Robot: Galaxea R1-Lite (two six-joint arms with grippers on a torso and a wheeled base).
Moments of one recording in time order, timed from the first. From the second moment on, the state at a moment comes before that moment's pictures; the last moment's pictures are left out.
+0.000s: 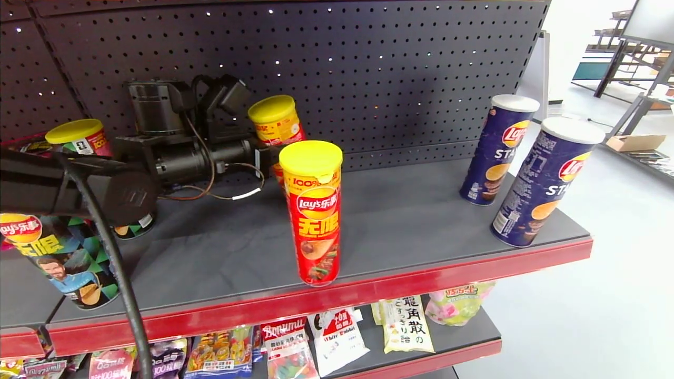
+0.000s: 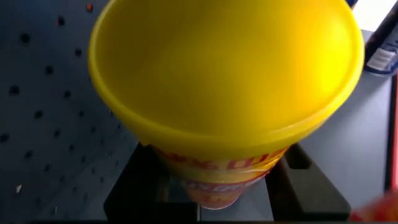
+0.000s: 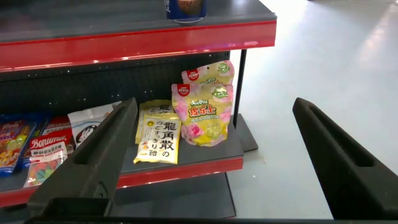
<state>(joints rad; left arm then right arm) -0.30 1.89 -1.20 -0.59 -0.50 0.14 0.00 0.00 0.00 0.01 0.02 0.00</state>
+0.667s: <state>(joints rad) -0.33 1.99 -1.27 -0.59 -0.50 0.17 0.00 0.00 0.00 0.00 0.02 0.00</state>
